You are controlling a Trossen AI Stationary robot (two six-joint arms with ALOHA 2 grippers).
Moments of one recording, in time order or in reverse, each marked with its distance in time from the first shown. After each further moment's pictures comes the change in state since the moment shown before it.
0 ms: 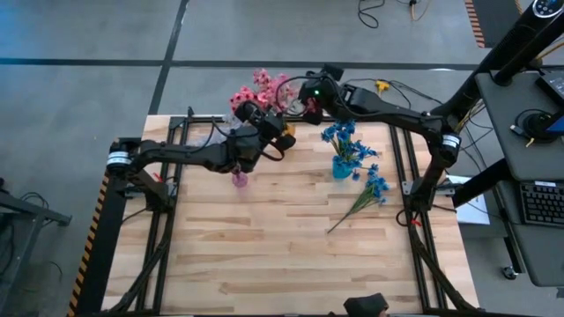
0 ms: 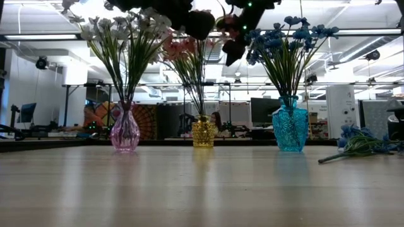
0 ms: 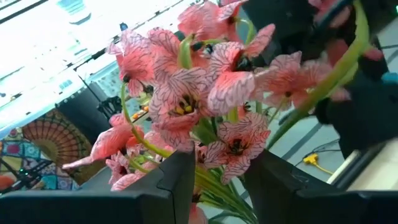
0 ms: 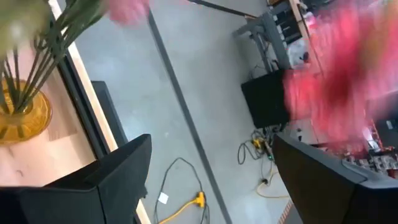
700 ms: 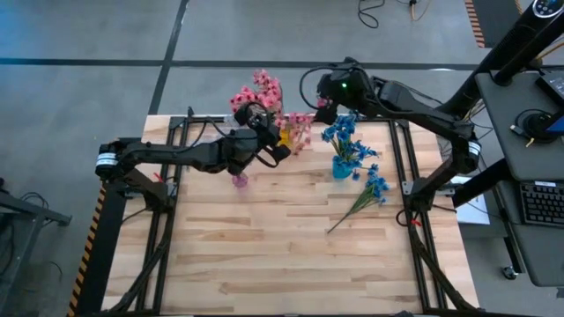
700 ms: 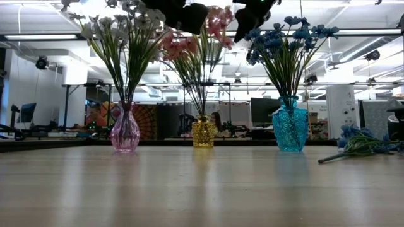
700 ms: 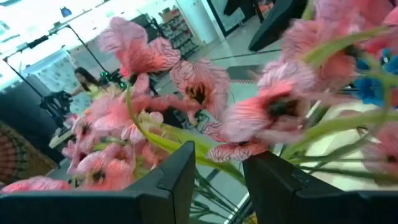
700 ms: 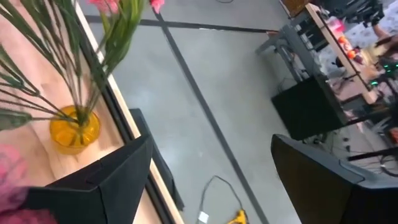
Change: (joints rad) left arm -0.027 -0.096 0.000 -0.316 0.146 -0.216; right arm 0.001 -0.176 0.028 -0.151 -0.158 0.148
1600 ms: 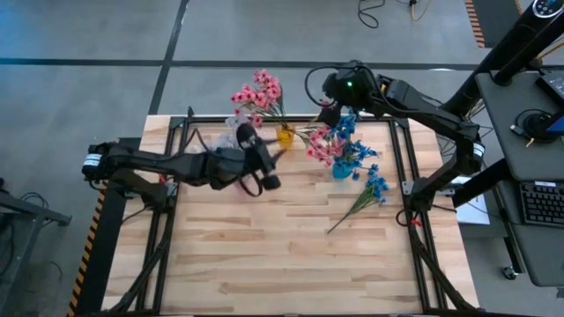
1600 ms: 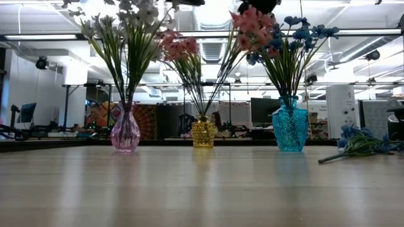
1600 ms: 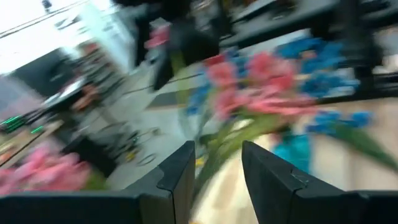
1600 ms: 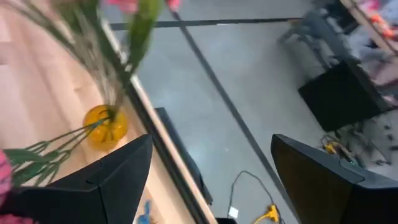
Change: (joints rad) left arm -0.188 -0.113 0.000 -0.164 0.181 -0.017; right arm -0.013 -0.029 0.005 -0.074 -0.103 0.107
